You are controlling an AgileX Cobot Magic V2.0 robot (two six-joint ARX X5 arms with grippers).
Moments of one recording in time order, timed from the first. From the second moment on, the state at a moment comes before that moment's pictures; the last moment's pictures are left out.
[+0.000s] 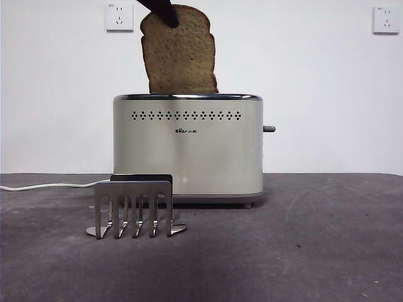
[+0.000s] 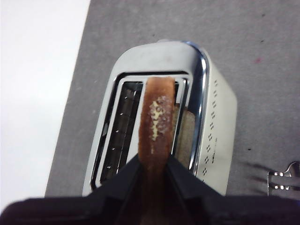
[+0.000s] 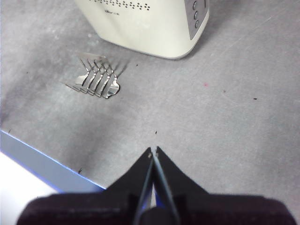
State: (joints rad) left arm -0.54 1.65 1.80 -0.84 0.09 0.92; right arm 0.13 0.79 1.09 -1.11 -0.42 -0.13
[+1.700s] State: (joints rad) left arm -0.50 1.79 1.81 -0.65 0.25 0.99; right arm 0.17 0.88 1.09 -1.09 -0.42 -0.15
